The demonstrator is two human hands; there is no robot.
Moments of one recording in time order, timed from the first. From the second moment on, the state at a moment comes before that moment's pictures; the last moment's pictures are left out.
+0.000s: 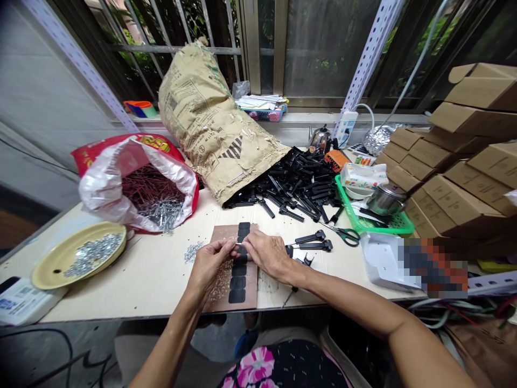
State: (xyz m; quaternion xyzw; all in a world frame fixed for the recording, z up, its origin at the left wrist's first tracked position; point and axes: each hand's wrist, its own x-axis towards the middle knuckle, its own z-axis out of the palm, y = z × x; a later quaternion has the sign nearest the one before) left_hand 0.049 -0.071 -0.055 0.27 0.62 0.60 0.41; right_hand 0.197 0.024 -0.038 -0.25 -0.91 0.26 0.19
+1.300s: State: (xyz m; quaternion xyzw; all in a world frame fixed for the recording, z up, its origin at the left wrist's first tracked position) left_hand 0.049 -0.078 -0.060 0.23 0.63 0.64 0.37; right_hand 0.187 0.026 -0.039 -0.24 -0.90 0.31 0.20
